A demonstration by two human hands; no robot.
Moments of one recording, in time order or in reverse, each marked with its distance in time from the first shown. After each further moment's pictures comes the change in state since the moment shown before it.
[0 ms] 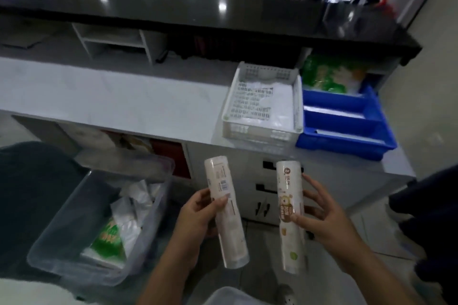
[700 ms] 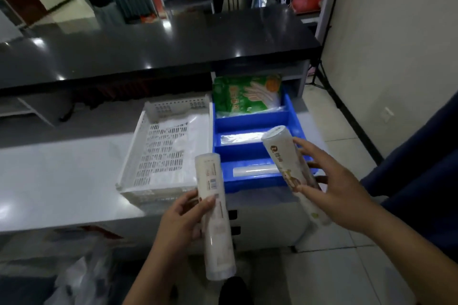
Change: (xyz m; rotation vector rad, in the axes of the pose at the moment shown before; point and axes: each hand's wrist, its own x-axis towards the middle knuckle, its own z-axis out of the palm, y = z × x) left_hand 0.122 0.056 0.243 0.175 -0.145 0.060; right_hand 0.113 -0.049 -0.265 -0.450 0.128 -0.336
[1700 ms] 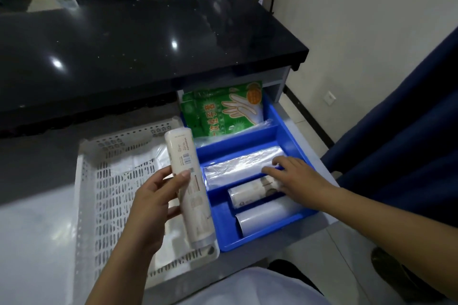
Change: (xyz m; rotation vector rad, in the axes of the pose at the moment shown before) left_hand 0.217 0.087 -0.035 0.075 -0.250 -0.015; right_hand 0.156 0.112 0.052 -0.906 -0.223 0.050
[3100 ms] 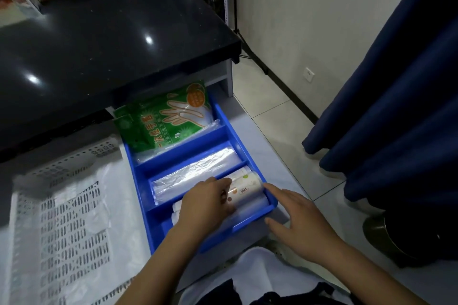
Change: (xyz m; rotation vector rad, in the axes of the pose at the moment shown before) left_hand 0.037 -0.038 0.202 1.466 -0.314 0.322; right_hand -0.130 0.009 -0.024 0.748 -0.005 0.508
